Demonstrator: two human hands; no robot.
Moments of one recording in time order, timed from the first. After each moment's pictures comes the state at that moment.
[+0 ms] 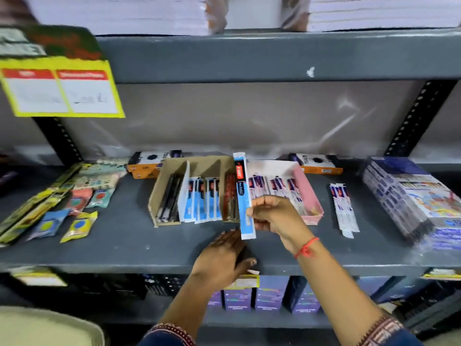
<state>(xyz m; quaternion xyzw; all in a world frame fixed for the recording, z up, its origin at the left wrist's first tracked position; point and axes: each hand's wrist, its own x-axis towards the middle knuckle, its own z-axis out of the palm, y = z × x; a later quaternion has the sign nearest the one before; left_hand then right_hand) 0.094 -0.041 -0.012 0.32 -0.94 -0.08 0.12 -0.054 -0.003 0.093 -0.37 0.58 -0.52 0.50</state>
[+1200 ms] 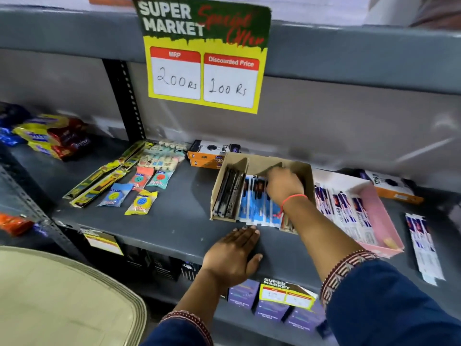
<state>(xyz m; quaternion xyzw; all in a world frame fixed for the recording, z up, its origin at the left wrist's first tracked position) 0.172 -0.075 -0.025 0.39 -0.91 -0.05 0.15 0.025 -0.142 0.102 -0.65 0.76 -0.09 0.02</state>
